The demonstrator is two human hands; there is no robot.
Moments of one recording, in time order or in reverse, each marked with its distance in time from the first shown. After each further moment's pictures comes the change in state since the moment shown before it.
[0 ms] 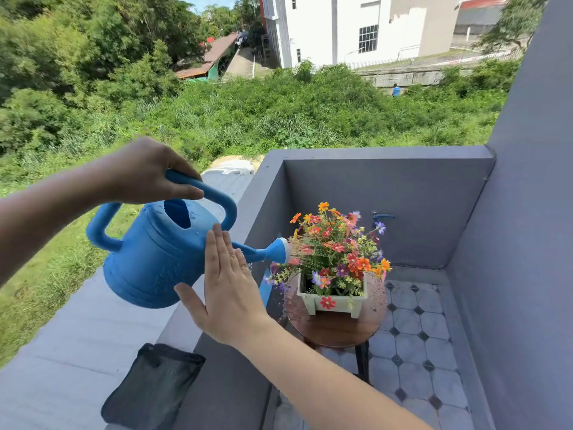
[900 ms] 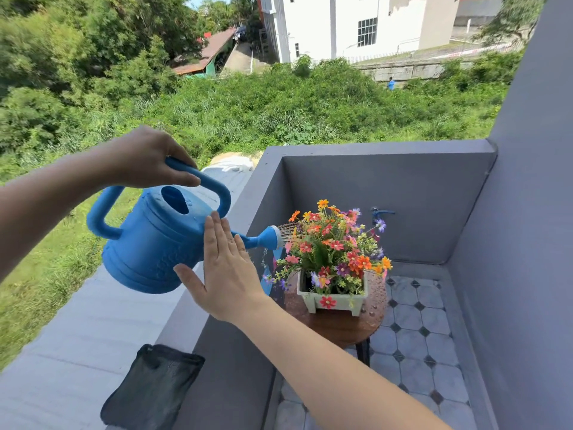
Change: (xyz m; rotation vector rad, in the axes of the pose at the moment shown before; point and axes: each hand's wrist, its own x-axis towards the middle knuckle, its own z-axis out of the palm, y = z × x) left_hand 0.017 -0.009 0.002 0.038 -0.065 -0.098; right_hand 0.021 0.002 -0.002 0.012 -0.051 0.051
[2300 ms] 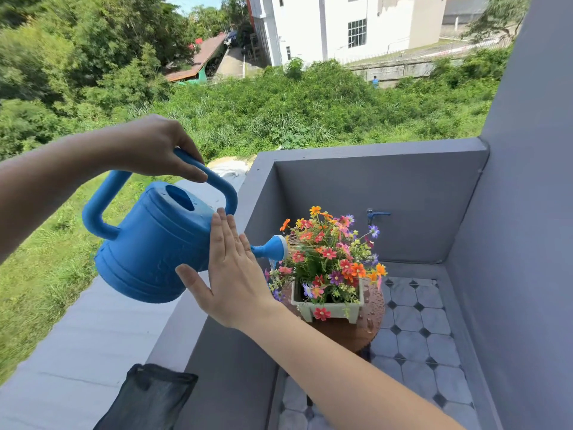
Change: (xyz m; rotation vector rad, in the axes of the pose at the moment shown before) left_hand 0.029 0.027 -0.018 0.037 -0.109 0.011; right_hand -0.009 0.010 -0.024 0.116 0.114 -0.013
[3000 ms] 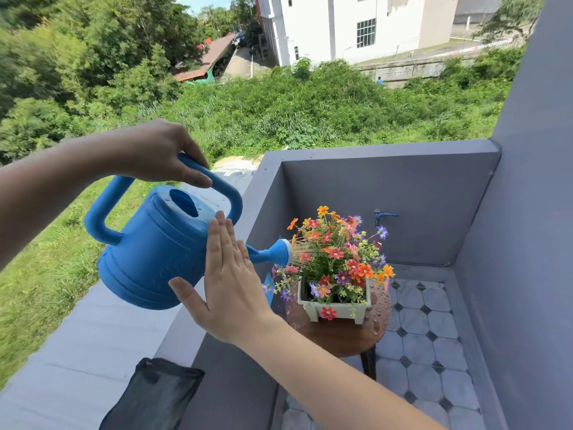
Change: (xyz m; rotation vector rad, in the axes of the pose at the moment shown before) left_hand -0.020 -0.002 -0.002 0.004 0.003 0.017; right_hand -0.012 -0.019 0.012 0.000 0.034 -0.054
